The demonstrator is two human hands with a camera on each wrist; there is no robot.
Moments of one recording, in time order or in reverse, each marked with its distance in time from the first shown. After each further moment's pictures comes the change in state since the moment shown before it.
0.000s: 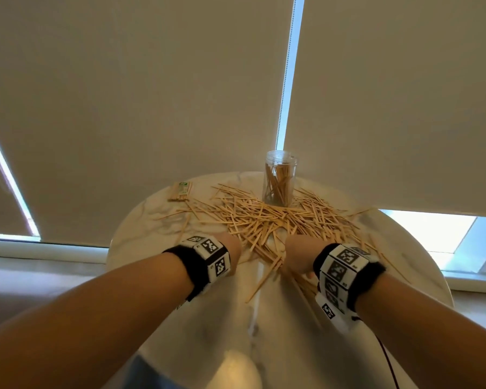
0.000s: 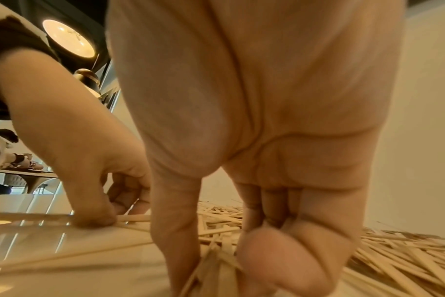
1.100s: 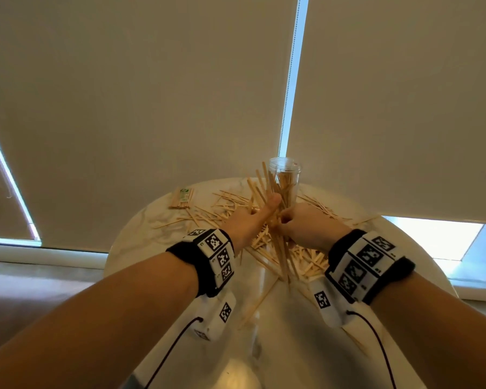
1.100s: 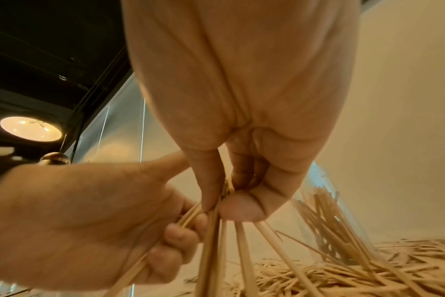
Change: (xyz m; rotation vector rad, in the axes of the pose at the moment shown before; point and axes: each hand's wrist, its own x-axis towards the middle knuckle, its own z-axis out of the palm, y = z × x) left_hand 0.035 0.009 -0.030 -1.420 0.316 -0.077; right_hand 0.008 0.012 -0.041 0.689 0.370 -0.149
